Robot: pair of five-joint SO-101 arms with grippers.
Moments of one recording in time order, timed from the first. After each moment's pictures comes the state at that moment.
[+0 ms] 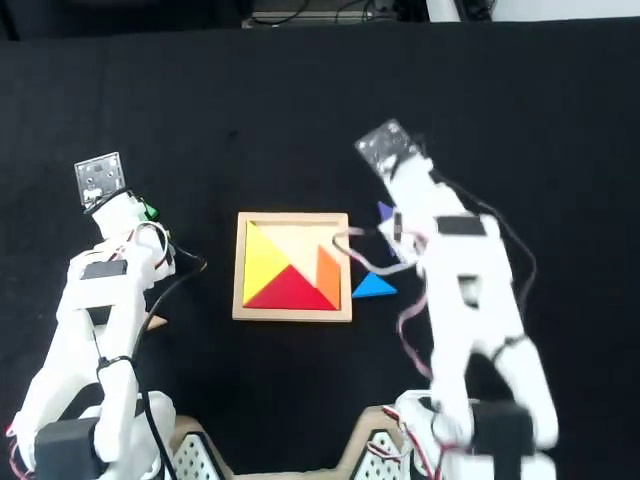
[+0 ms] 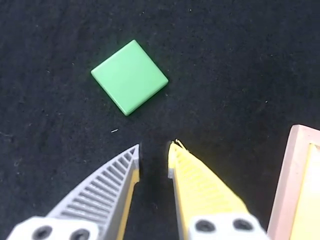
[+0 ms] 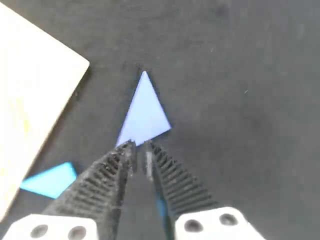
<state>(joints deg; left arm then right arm) -13.5 -24.3 62.5 25.0 8.3 0.5 -17.4 40.7 47.5 30.3</state>
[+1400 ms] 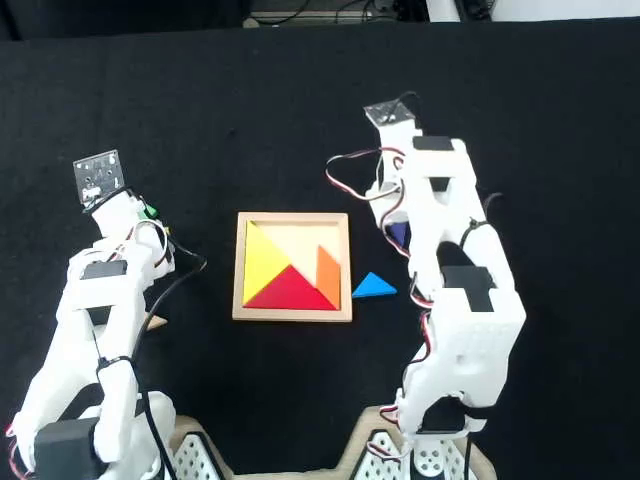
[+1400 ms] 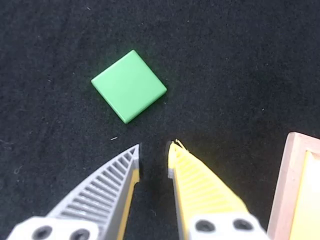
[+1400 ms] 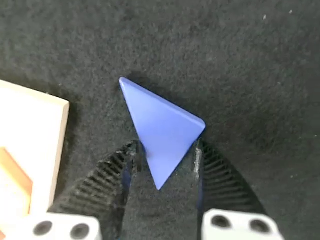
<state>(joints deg) -13.5 -24.3 62.6 23.3 8.2 -0.9 25.1 0.7 67.0 17.0</state>
